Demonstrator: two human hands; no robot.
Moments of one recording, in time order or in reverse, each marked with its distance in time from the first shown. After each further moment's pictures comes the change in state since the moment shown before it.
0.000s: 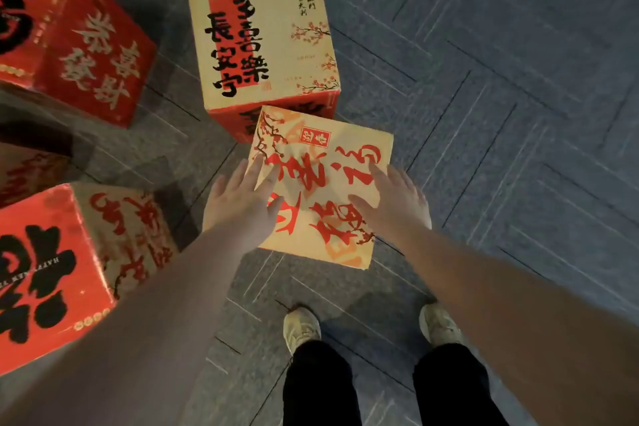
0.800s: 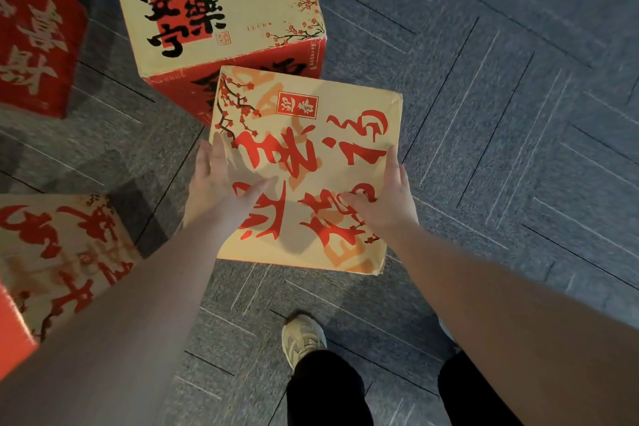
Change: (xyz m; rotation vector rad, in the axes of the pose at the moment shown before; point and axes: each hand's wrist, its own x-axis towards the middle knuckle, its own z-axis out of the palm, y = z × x) left_hand 0.091 -0.016 0.096 -0.481 0.125 -0.199; right_hand 0.061 0.027 0.108 0.505 0.040 0.251
